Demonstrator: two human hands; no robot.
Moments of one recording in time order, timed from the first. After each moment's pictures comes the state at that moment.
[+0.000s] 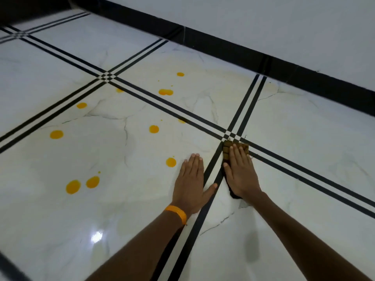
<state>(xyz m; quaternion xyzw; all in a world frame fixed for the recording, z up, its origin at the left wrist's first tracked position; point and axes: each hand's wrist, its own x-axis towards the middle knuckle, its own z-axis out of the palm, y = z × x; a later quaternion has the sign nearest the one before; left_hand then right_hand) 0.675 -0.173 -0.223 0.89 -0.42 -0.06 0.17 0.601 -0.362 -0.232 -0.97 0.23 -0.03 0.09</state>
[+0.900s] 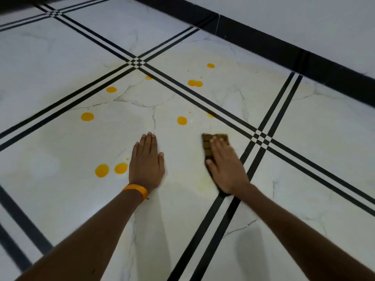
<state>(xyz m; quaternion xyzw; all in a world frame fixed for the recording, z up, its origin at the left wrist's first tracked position) 0.789 -0.035 -0.235 0.96 -0.23 0.02 0.13 0.671 -0.268 -0.221 -0.99 0.09 0.01 0.10</state>
